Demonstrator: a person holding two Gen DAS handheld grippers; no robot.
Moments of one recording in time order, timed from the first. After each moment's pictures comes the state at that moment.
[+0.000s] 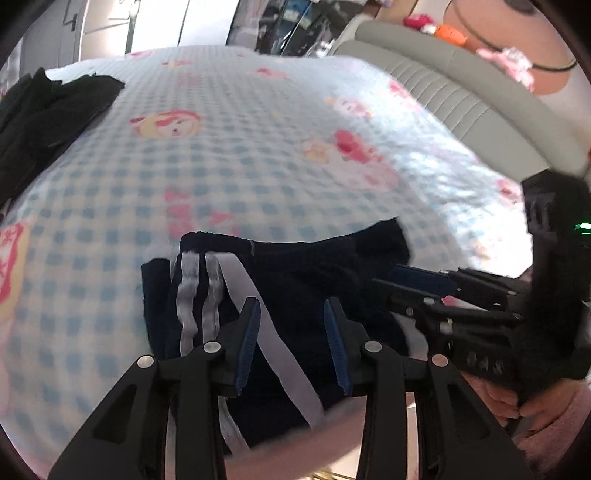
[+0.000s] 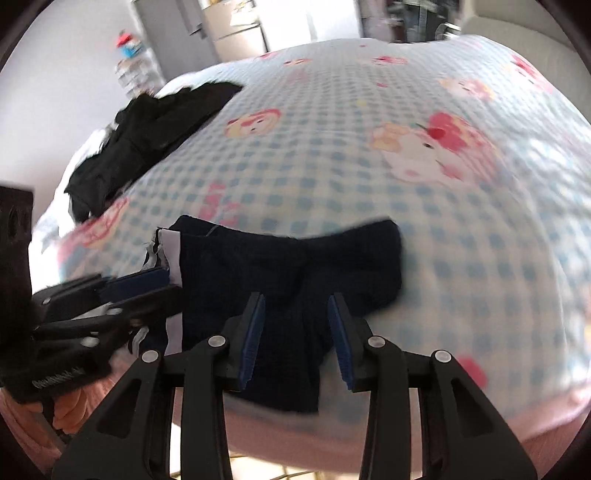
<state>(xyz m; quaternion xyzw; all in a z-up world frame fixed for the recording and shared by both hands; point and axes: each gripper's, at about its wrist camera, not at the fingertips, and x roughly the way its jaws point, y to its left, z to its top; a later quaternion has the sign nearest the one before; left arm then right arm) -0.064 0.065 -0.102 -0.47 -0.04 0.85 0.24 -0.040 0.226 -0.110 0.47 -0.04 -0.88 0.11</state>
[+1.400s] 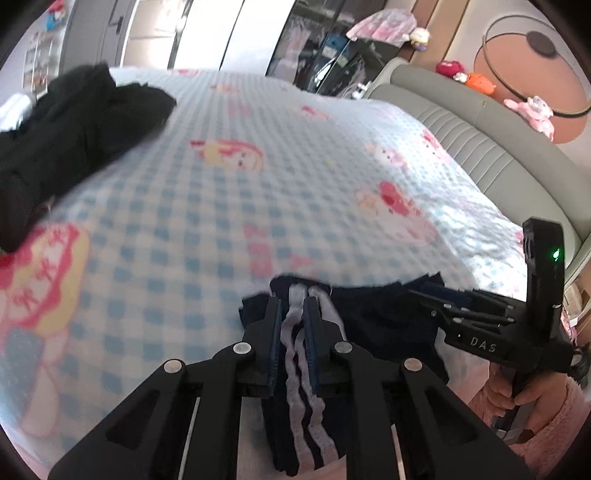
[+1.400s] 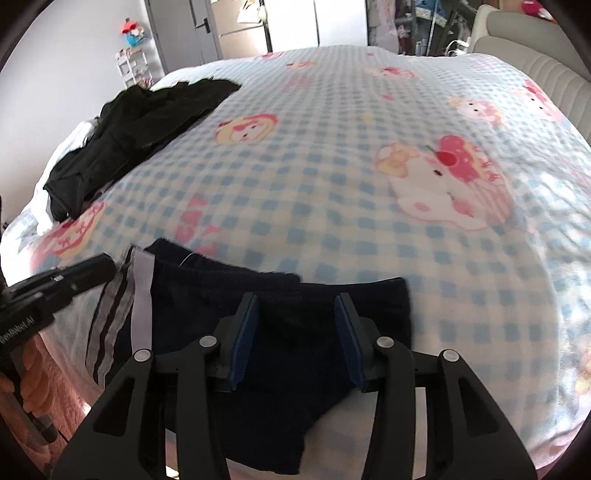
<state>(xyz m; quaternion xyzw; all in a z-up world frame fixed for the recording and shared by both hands) -0.071 0.004 -0.086 -0.39 -0.10 0.89 0.21 -0.067 0.225 -0.116 0.45 -0.01 -0.89 0.09</state>
